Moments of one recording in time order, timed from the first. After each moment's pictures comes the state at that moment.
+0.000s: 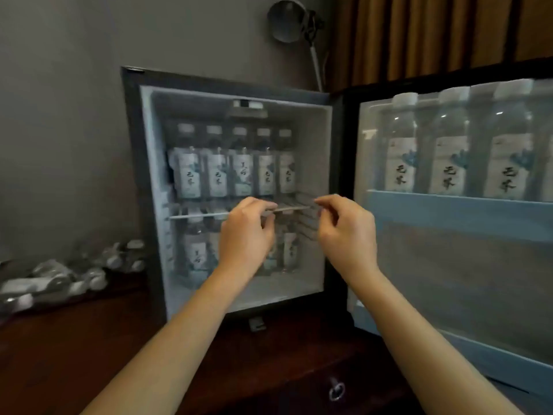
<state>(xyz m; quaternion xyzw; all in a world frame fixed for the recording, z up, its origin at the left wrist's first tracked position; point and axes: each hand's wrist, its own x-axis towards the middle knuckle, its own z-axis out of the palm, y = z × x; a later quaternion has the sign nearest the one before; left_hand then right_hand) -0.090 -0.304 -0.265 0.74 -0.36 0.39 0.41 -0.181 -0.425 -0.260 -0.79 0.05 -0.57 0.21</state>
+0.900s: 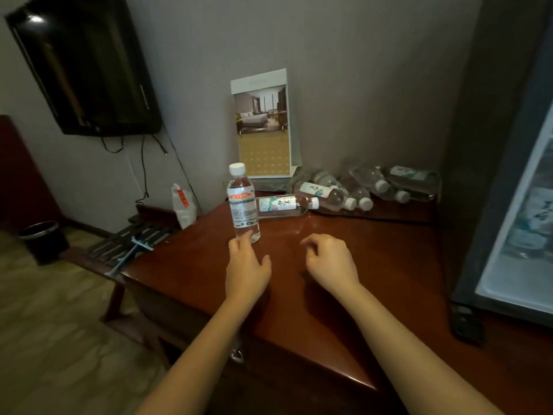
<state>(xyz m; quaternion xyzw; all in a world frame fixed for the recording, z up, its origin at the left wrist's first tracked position) -0.017 0.078 -0.436 0.89 0.20 0.26 0.32 0.034 -0.060 -0.423 -0.91 -0.21 -0.12 0.35</state>
